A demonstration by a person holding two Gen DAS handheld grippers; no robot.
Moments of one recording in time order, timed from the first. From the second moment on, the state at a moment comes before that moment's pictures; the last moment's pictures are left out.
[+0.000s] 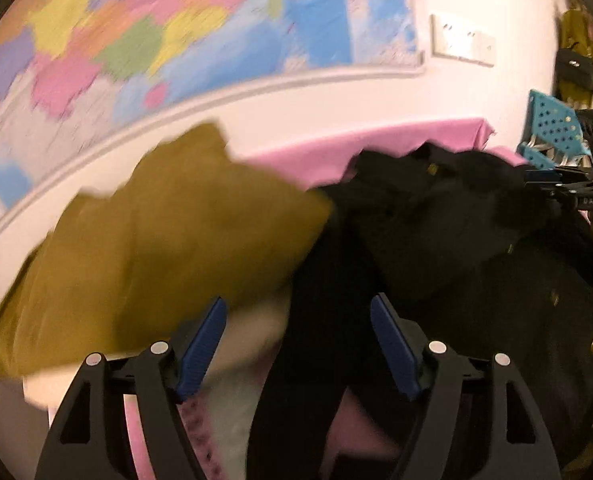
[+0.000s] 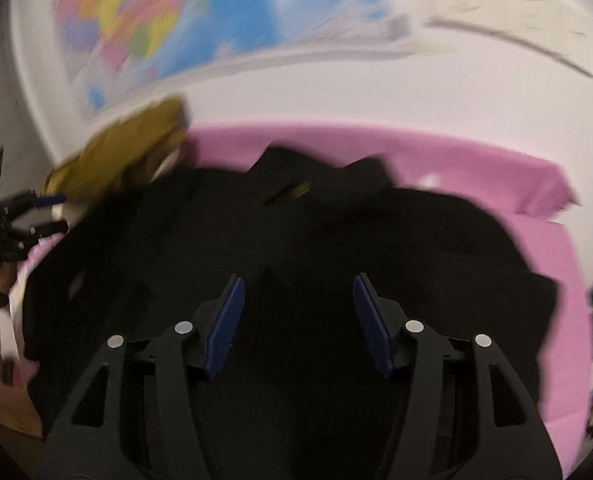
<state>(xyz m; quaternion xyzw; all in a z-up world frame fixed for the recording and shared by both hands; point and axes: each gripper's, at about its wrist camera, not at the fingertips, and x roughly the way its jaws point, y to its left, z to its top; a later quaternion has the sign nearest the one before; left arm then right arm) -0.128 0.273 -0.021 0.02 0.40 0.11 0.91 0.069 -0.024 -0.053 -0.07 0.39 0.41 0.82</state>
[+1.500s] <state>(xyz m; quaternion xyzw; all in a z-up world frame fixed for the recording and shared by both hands) -0.121 0.279 0.039 -0.10 0.34 -0.04 0.93 0.043 -0.050 0.063 0.07 0.36 0.55 0.75</state>
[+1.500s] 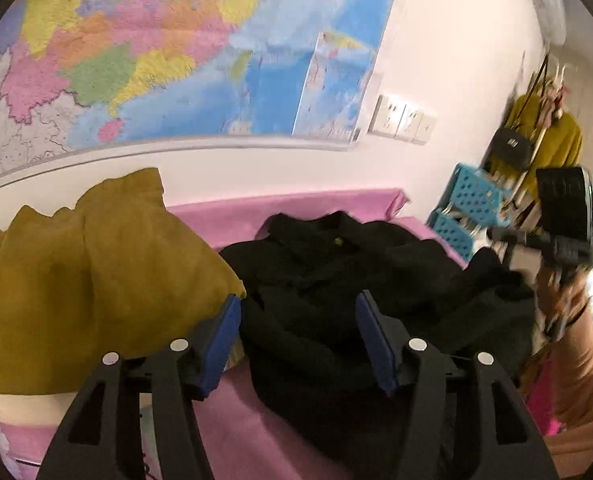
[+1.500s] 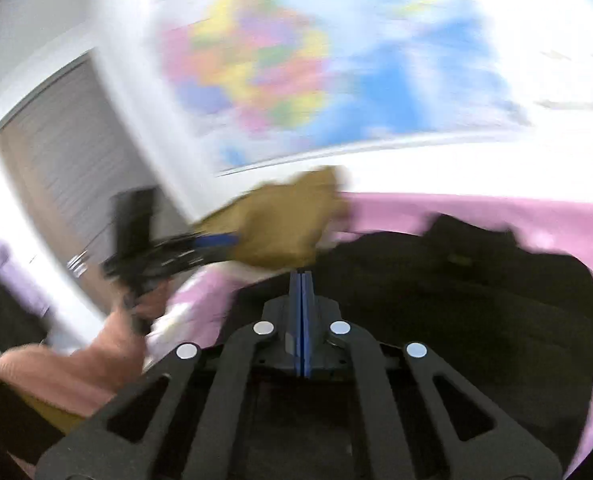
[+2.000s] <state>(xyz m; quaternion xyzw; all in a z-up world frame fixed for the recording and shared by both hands) -0.075 0.257 -0.041 -0.08 0.46 -0.05 0.88 0.025 -0.085 -0.072 -0.02 0.46 0.44 0.77</state>
